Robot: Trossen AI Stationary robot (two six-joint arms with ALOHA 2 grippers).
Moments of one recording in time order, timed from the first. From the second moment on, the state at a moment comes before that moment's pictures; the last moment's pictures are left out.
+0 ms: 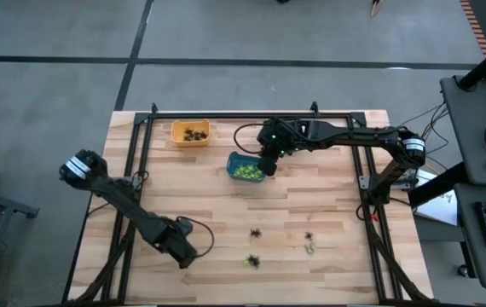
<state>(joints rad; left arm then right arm) -0.67 1.63 0.91 -0.74 0.09 -1.56 -0.25 1.64 1.34 -0.59 0.03 0.15</state>
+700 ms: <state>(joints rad) -0.69 1.77 1.05 -0.93 0.00 -1.56 -0.25 1.64 1.34 -0.59 0.03 0.16</state>
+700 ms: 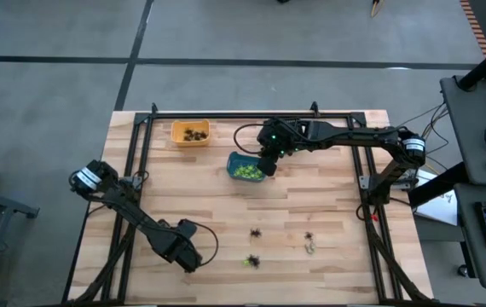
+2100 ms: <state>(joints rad) -0.73 1.70 1.12 -1.09 -0.19 -1.54 -0.22 1.65 1.34 -0.59 0.03 0.17</state>
